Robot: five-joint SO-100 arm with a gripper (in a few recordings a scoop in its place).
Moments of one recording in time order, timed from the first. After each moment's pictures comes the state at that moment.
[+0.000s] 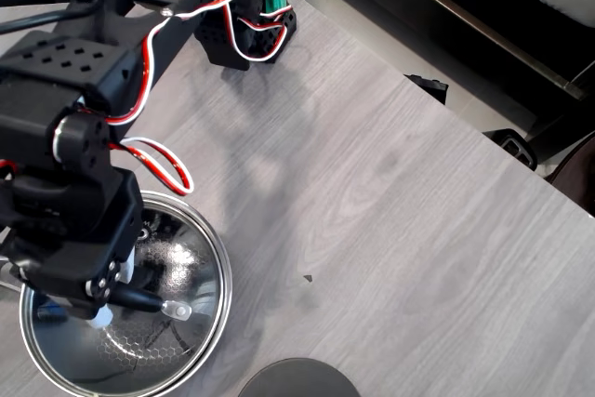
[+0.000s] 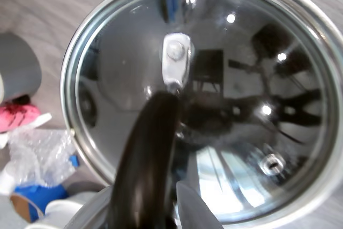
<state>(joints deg) 14.4 67.8 35.2 97.3 6.2</state>
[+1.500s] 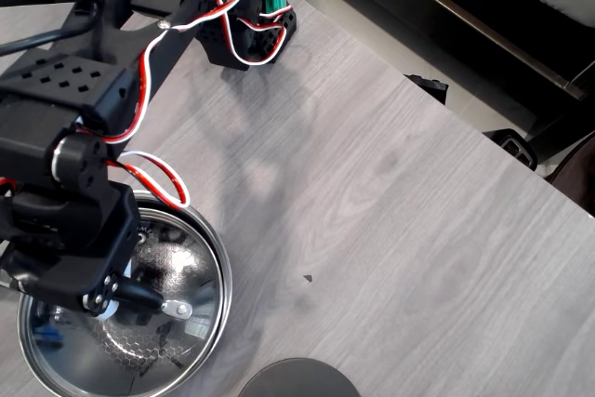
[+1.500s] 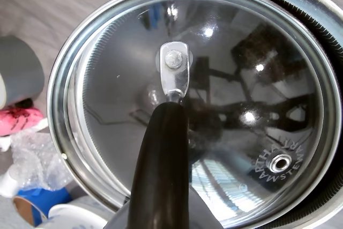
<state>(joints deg) 14.3 67.1 34.9 96.2 6.1</state>
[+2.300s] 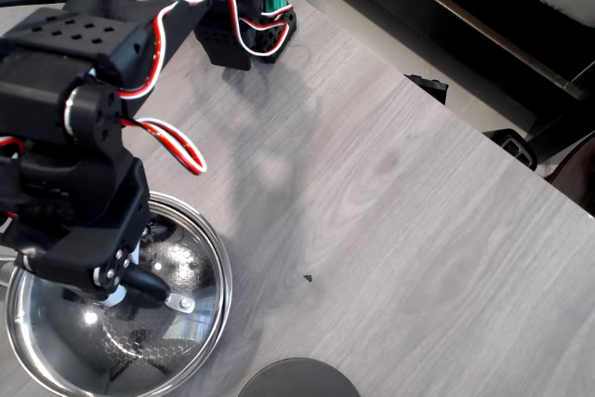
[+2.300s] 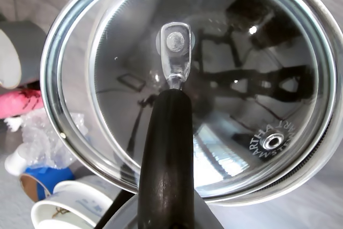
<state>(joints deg) 12.0 72.5 35.1 98.9 6.2</state>
